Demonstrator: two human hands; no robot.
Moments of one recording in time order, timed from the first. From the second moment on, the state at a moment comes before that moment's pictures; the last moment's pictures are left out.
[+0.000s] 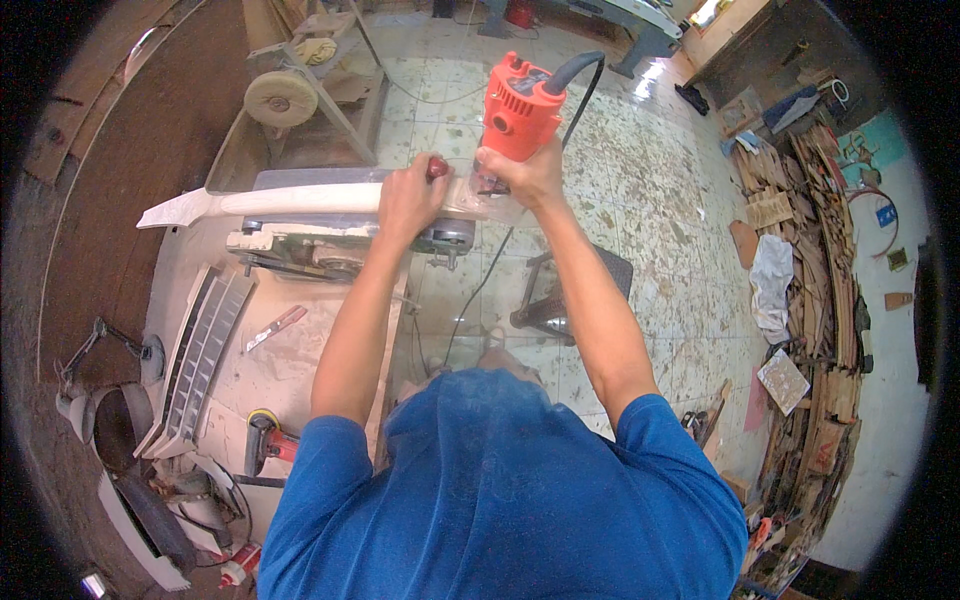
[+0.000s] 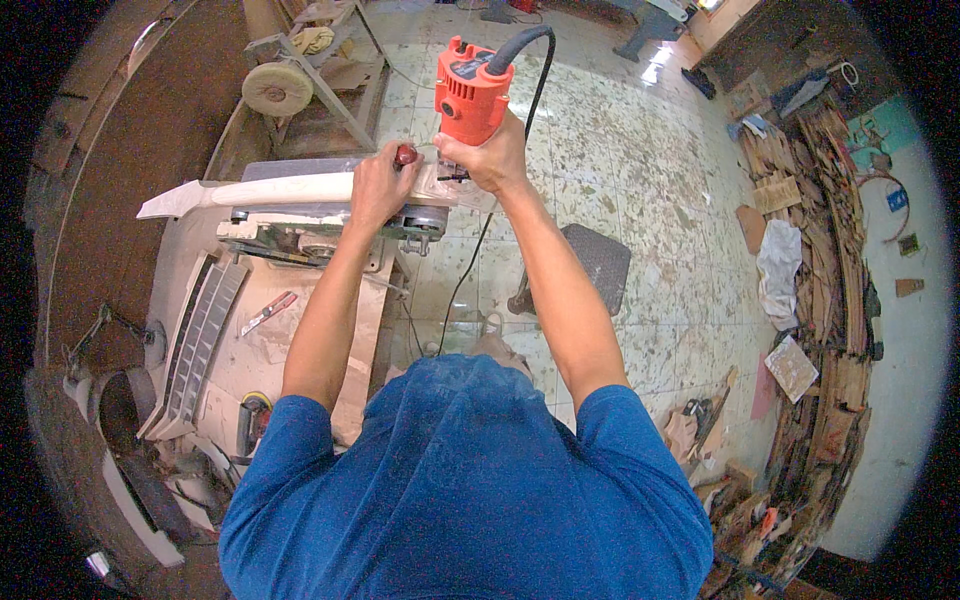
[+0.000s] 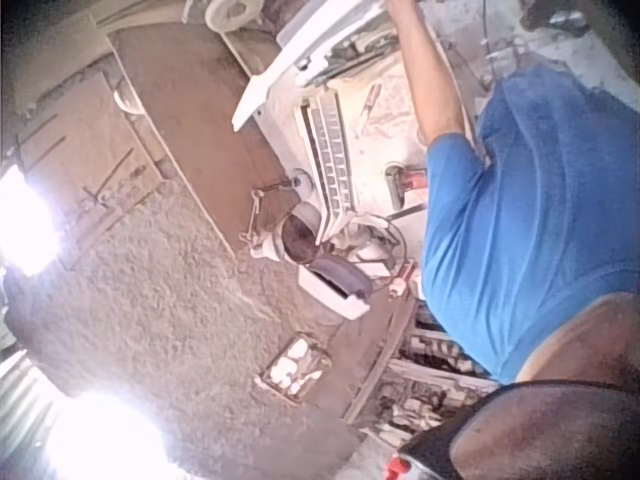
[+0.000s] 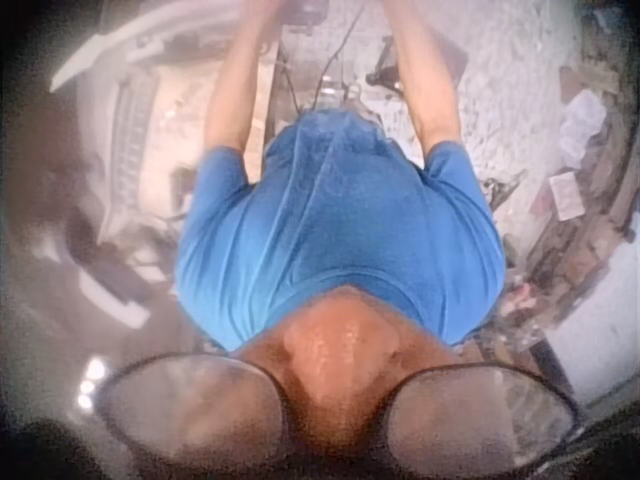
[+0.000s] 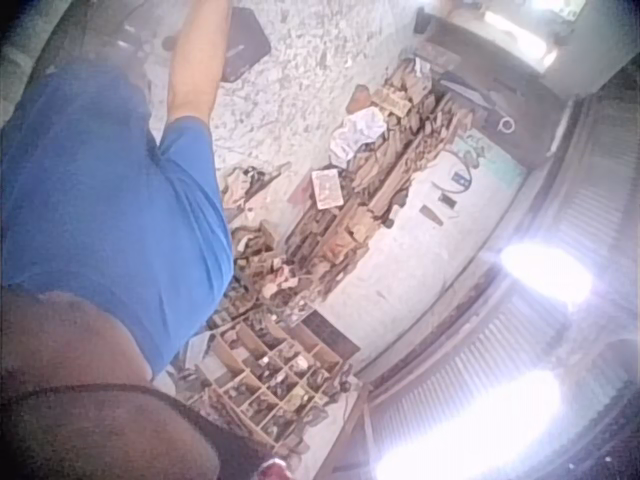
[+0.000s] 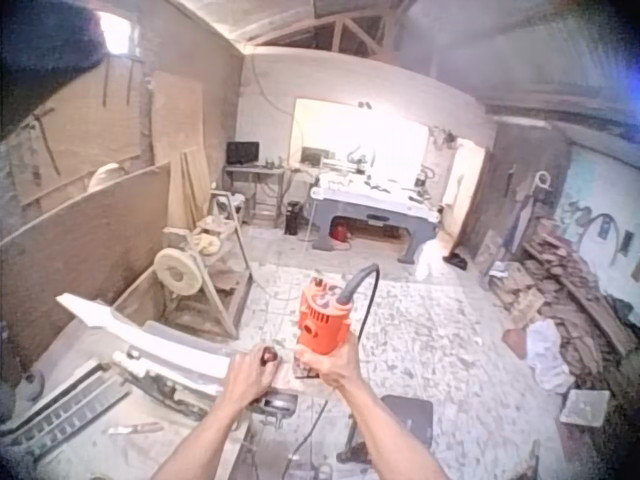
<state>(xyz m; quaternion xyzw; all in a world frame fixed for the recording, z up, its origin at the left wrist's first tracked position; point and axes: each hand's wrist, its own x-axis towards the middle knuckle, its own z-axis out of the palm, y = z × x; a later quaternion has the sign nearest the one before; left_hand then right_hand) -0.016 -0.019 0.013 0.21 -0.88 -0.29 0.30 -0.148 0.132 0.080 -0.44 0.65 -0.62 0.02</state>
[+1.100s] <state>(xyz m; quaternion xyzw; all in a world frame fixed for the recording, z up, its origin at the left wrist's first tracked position) -0.016 -0.020 0.005 0.23 -0.88 -0.27 0.30 -0.148 0.131 0.084 -0.44 0.63 -0.64 0.04</state>
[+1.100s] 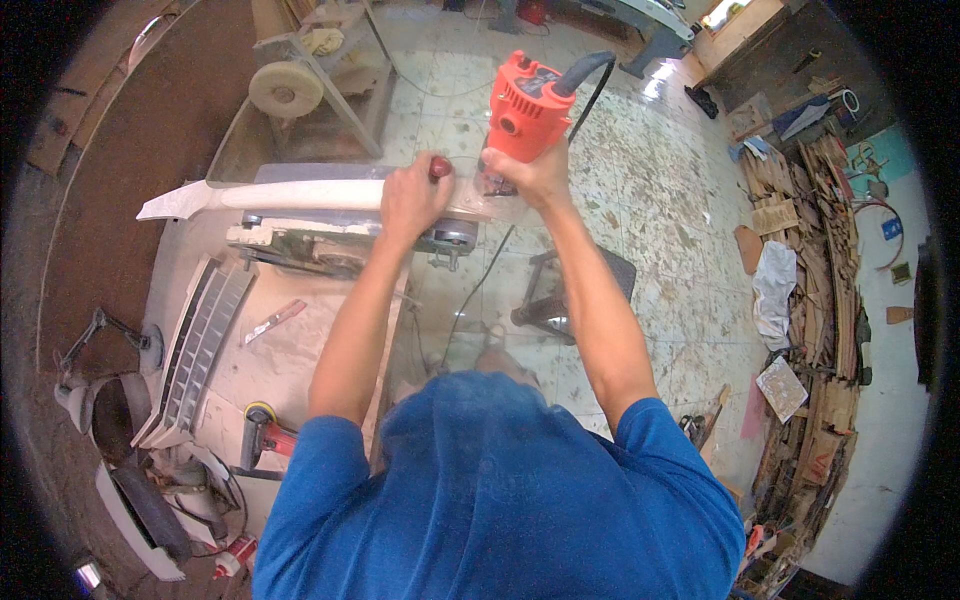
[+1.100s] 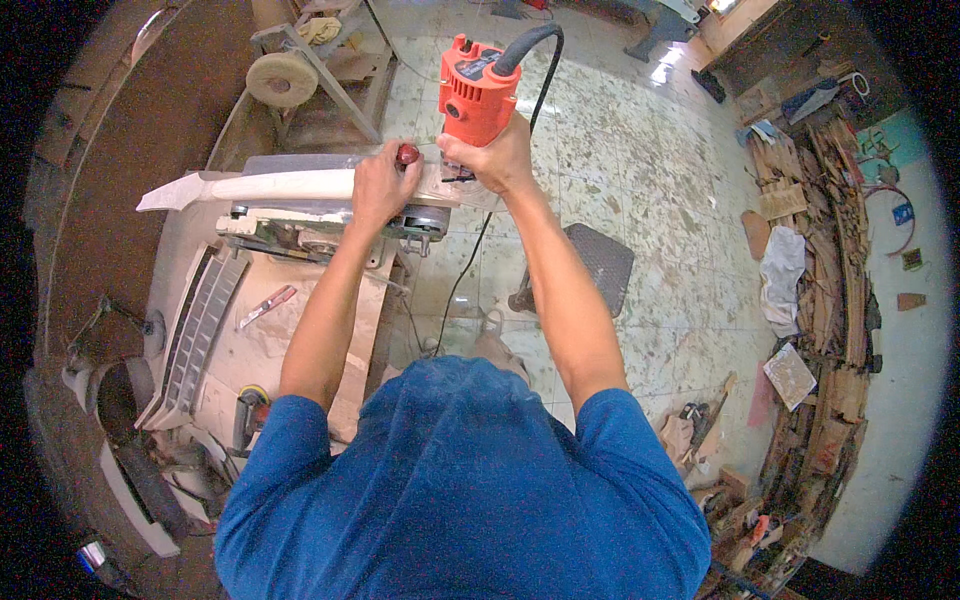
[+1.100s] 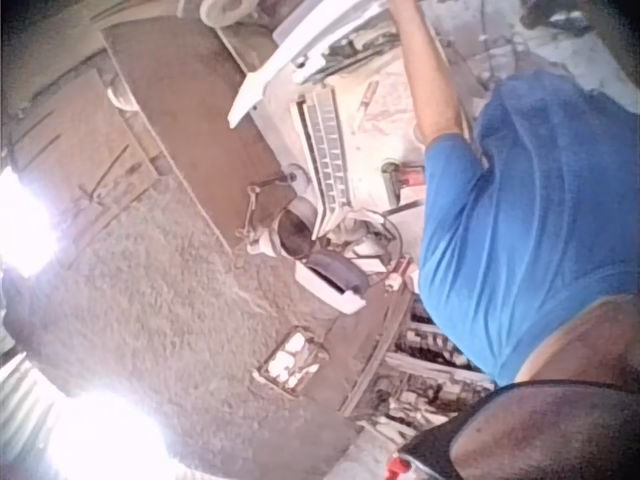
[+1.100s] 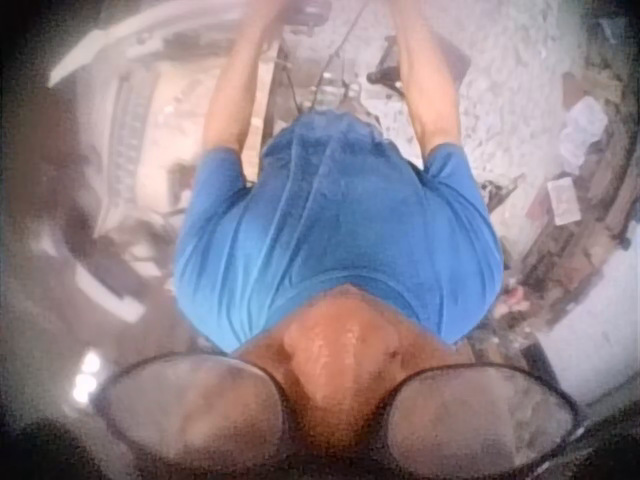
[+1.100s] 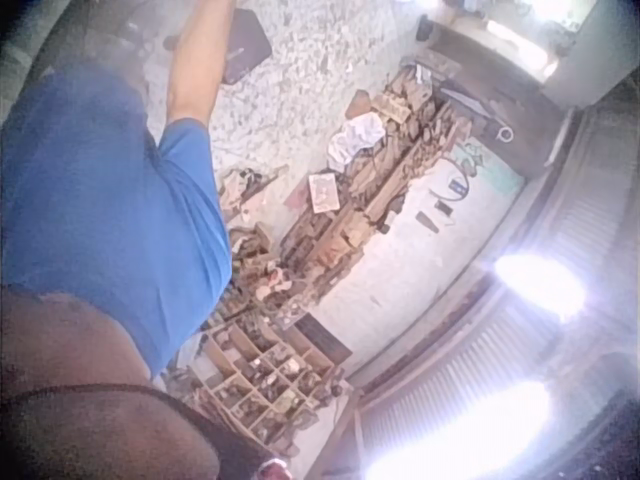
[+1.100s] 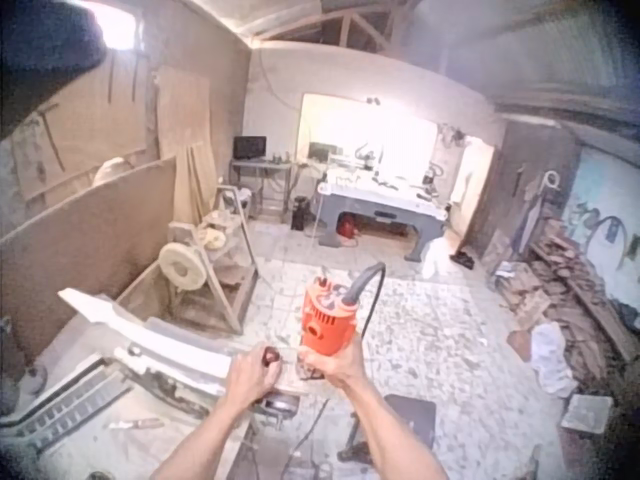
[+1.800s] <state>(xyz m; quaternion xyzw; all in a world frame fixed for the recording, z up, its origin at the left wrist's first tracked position) -0.011 -0.019 0.011 0.17 -0.87 -0.31 0.33 -0.133 0.139 0.087 -0.44 0.62 -0.65 0.02</state>
